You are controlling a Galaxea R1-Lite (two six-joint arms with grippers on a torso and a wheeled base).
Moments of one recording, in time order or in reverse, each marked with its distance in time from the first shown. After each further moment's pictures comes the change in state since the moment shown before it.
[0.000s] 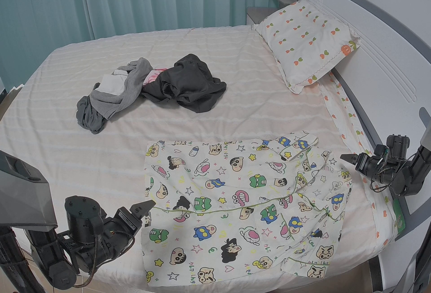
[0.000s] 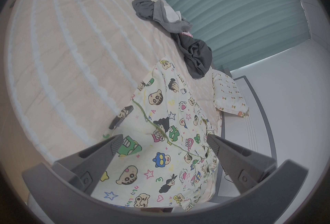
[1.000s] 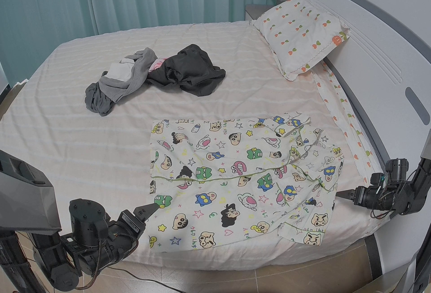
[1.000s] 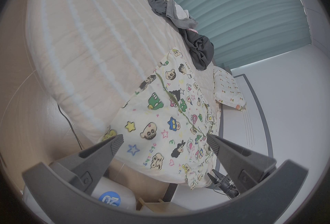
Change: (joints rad) left arm -0.035 0.015 0.000 0.001 0.001 -0.067; right arm -0.014 -0.009 0.231 0.043 0.074 -0.201
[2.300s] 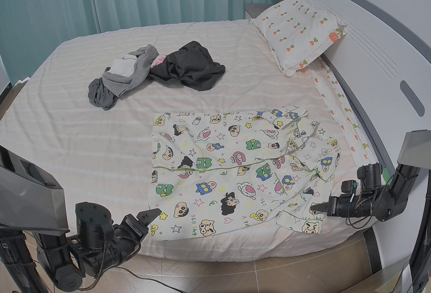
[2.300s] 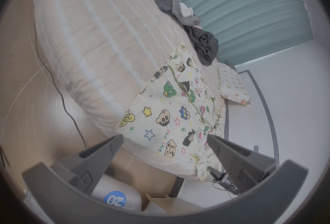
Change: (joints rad) left arm -0.004 0.050 0.000 -0.004 0.005 0.008; right arm 0.235 0.092 -0.053 0.010 0.038 0.034
